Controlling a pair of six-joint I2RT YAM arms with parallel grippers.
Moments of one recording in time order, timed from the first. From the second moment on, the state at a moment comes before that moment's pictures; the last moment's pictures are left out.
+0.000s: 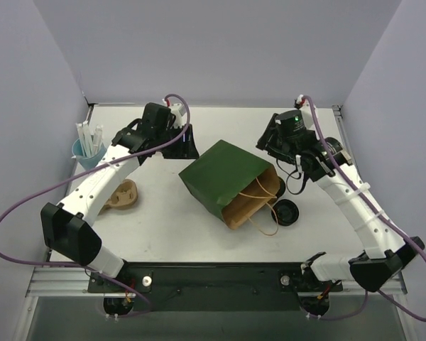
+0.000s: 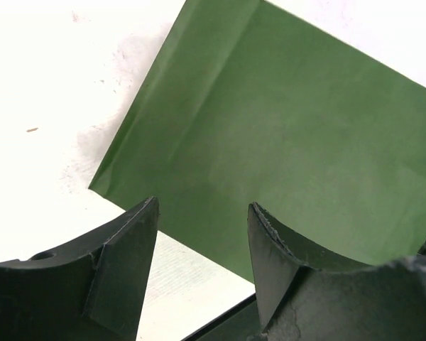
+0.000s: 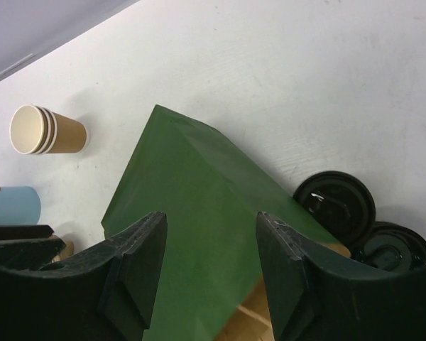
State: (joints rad) left arm -0.47 1.53 1.48 -0.72 0.23 -0.41; right arm 0.55 1.32 1.53 -0.88 0.39 0.77
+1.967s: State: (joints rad) left arm -0.57 1.54 1.65 -0.87 0.03 -0.28; right arm 0.81 0.79 0.45 -0.28 0.44 1.40
